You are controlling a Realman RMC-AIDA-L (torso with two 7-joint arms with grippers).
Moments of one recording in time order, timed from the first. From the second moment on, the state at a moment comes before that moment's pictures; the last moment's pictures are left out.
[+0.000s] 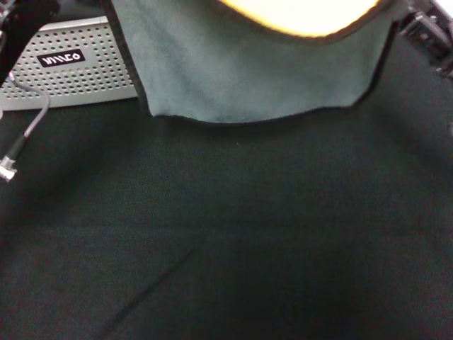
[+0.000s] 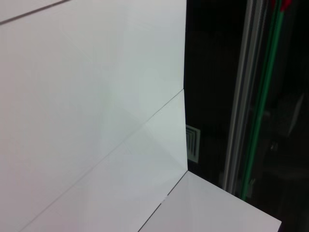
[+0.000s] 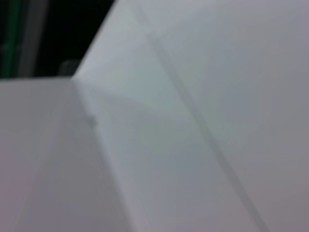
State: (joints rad) left arm -0.39 -2.09 0.98 0.43 0.81 1.89 -1.70; right arm 0.47 2.03 -1.55 -0.35 2.74 1.58 -2.03
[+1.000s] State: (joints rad) left arm -0.44 -2.09 0.99 0.43 0.76 1.92 -1.71; right arm 0.55 2.03 -1.61 -0.55 2.41 1.36 -1.99
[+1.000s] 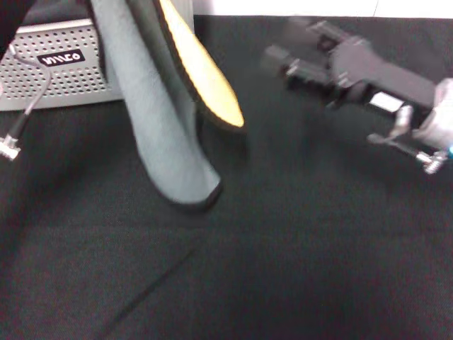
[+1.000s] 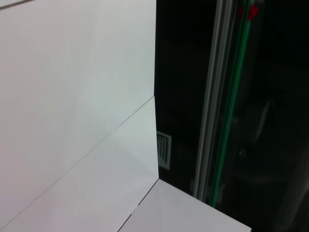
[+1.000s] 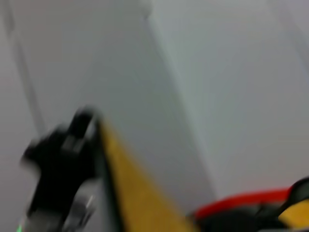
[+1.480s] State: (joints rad) left arm -0.46 -2.09 0.99 0.43 0.75 1.92 -1.70; right arm 0.61 2.03 -1.82 -0.76 2.25 1.05 -1.98
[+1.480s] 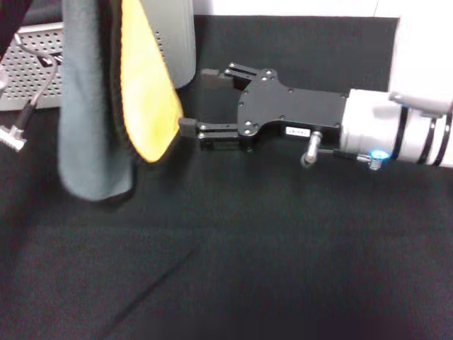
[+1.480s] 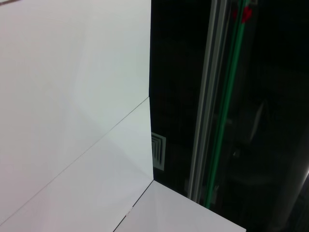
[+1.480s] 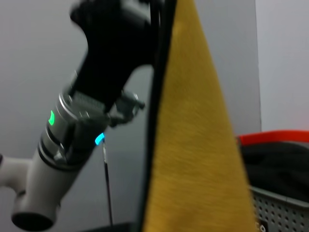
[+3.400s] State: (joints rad) left arm -0.51 -2.09 0.99 0.43 0.74 1.91 -1.70; right arm 0.59 2.03 -1.93 -0.88 2.13 0.95 -1.87
